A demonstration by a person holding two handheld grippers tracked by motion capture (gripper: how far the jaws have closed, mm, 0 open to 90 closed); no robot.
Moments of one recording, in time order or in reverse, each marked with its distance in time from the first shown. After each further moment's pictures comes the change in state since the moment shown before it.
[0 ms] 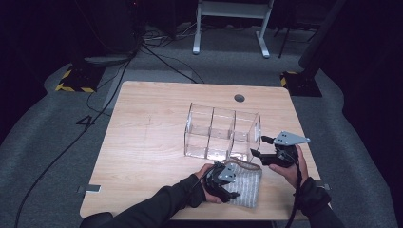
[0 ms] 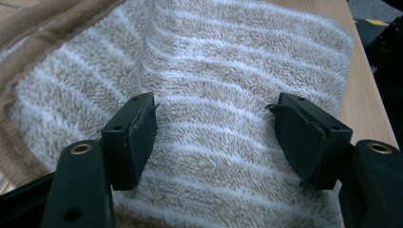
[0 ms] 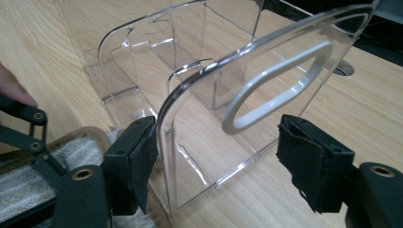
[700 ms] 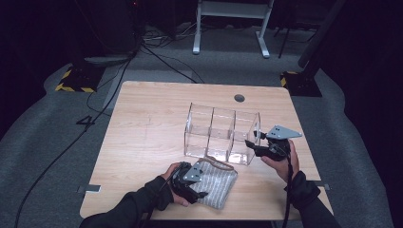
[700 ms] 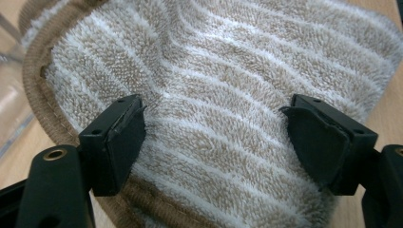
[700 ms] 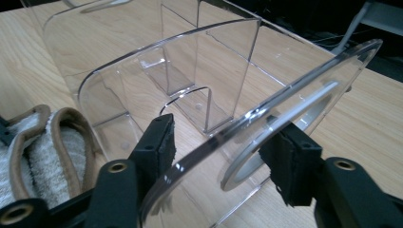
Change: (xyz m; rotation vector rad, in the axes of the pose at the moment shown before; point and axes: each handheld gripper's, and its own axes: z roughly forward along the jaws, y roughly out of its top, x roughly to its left) left arm 0.005 -0.062 -0.070 0.064 0.094 -0.056; right arm 0.002 0.013 0.019 -0.040 -0.025 0.019
